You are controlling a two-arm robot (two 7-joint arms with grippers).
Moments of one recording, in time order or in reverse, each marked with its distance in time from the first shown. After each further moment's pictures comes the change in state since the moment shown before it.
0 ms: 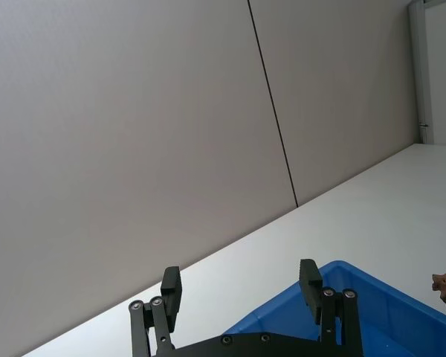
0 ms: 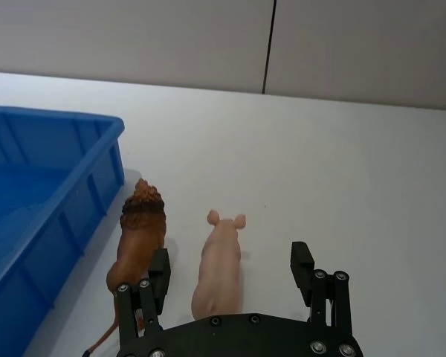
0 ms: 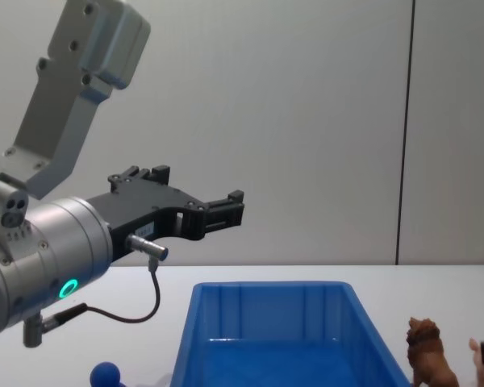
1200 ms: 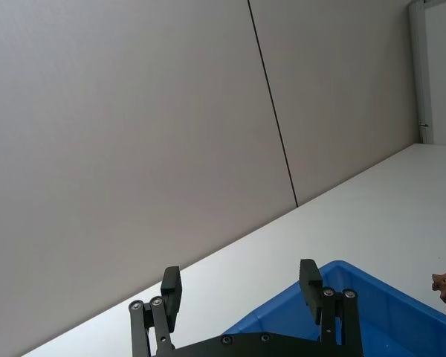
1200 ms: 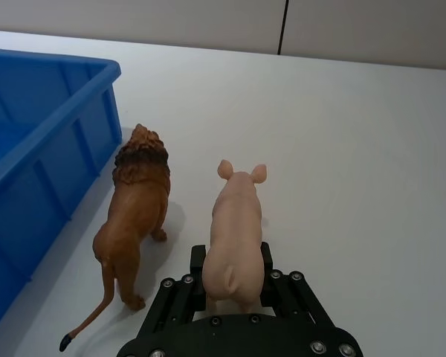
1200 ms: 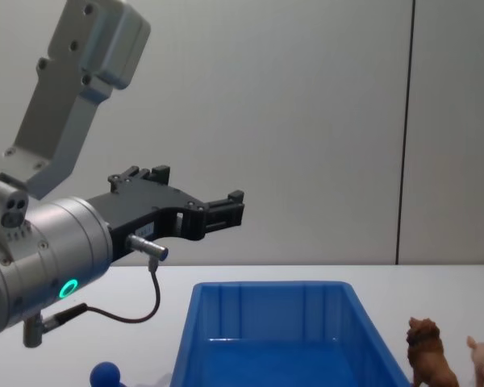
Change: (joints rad) left arm 0.000 0.000 0.000 0.000 0.000 0.000 0.000; right arm 0.064 -0.067 -0.015 0.191 -0.052 -0.051 0.052
